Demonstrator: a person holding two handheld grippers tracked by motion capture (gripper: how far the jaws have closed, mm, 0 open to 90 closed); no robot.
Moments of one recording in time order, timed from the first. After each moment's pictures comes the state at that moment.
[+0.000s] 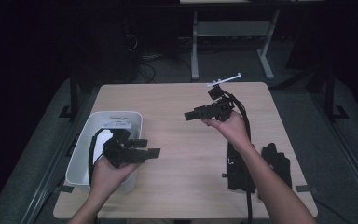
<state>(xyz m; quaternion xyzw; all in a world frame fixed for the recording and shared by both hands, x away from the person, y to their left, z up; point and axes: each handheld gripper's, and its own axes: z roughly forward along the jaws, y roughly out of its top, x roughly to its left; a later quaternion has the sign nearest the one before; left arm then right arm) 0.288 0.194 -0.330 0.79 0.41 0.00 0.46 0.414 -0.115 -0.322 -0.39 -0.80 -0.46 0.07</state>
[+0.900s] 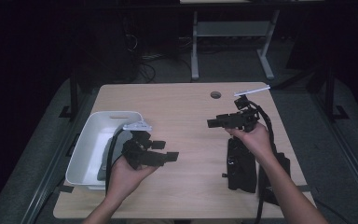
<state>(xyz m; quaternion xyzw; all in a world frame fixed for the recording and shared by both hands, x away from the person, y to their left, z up) 0.287 0.151 -0.334 0.81 0.37 -0.01 0.46 0.385 -0.180 -0.339 -0.43 -0.77 -0.47 0.06</state>
